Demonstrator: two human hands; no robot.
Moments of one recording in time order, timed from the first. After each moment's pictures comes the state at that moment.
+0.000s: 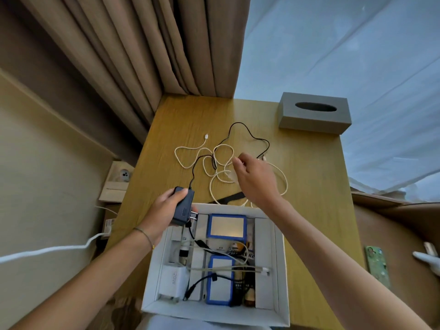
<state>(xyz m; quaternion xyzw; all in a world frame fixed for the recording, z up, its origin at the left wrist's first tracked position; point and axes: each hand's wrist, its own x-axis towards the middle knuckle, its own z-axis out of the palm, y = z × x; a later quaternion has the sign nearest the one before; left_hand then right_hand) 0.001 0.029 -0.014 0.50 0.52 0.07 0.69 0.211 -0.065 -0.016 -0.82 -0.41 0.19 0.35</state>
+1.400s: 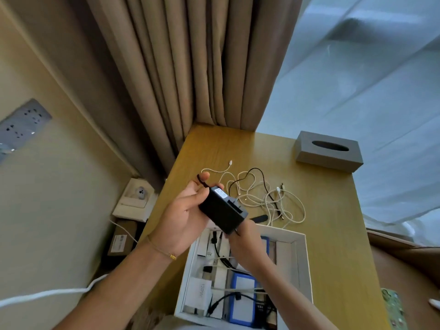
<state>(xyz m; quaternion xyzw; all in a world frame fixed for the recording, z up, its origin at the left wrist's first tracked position) -0.041 0.024 0.082 0.30 0.21 0.22 0.90 0.077 -0.082 -0.017 -0.75 -0.41 0.32 0.42</state>
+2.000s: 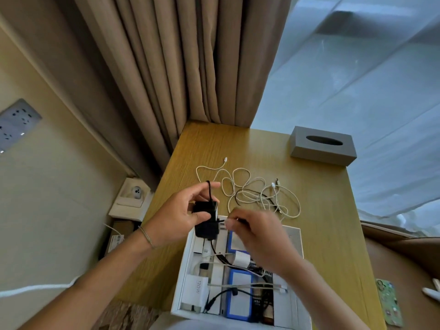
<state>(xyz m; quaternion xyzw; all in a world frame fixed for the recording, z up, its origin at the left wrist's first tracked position) -0.048 0.045 0.061 0.77 0.25 0.11 0.58 0.103 -0.113 0.059 -0.73 -0.57 0.20 0.31</state>
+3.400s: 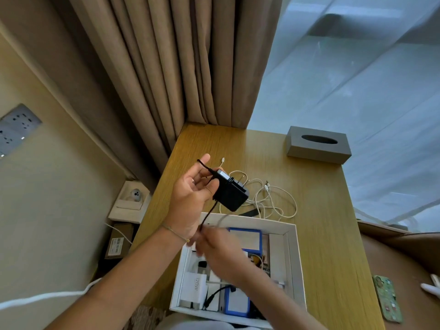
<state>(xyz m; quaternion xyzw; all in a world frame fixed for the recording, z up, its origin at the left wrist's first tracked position) -0.009 0.012 0.079 0.52 0.31 0.32 0.73 0.041 -0.097 0.021 -0.69 -0.50 0.40 0.34</state>
